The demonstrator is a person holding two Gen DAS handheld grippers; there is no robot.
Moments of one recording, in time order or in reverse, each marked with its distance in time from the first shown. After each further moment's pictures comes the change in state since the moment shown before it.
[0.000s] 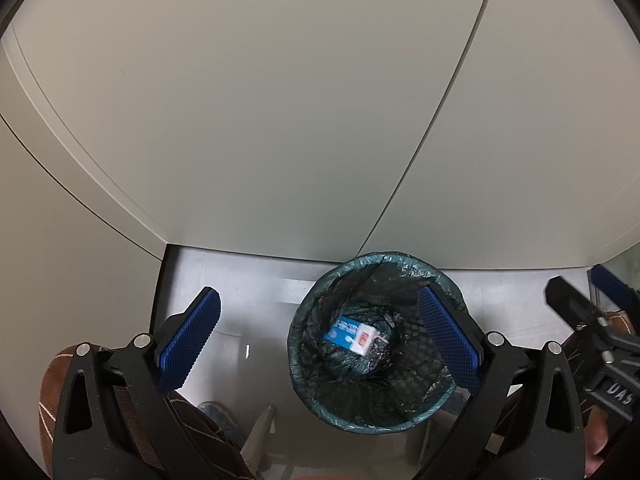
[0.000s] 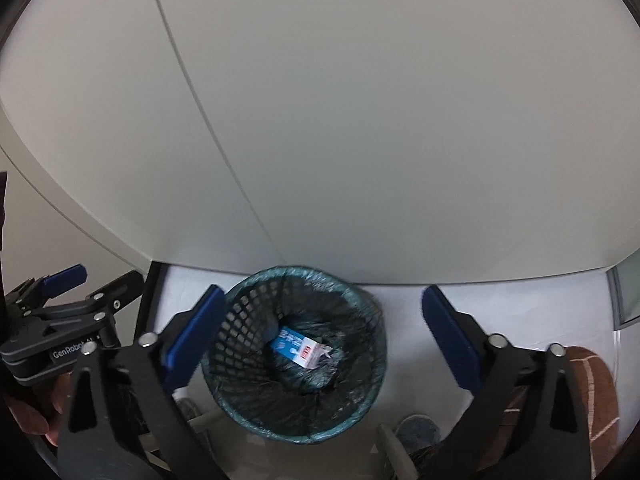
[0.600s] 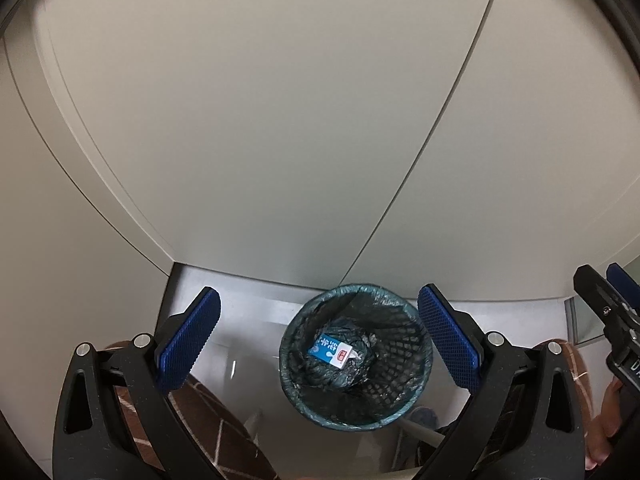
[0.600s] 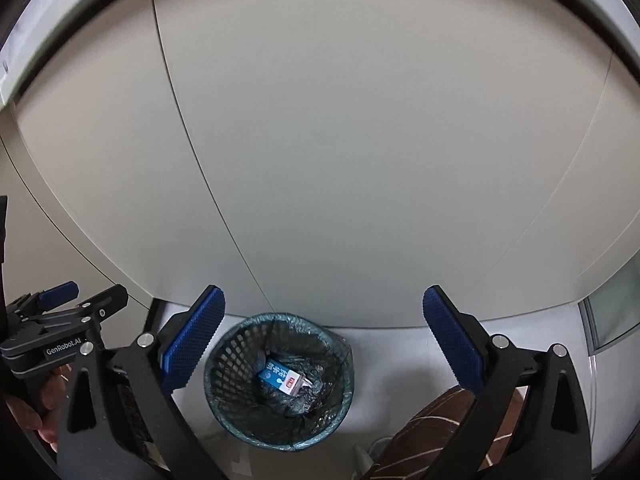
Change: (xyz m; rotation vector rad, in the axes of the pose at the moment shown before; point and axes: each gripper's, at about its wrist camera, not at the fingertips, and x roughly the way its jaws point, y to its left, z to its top) left arm -0.096 0.005 0.022 -0.063 -0.098 -0.032; right arm -0.099 0.005 0.031 -0.014 -0.159 -0.044
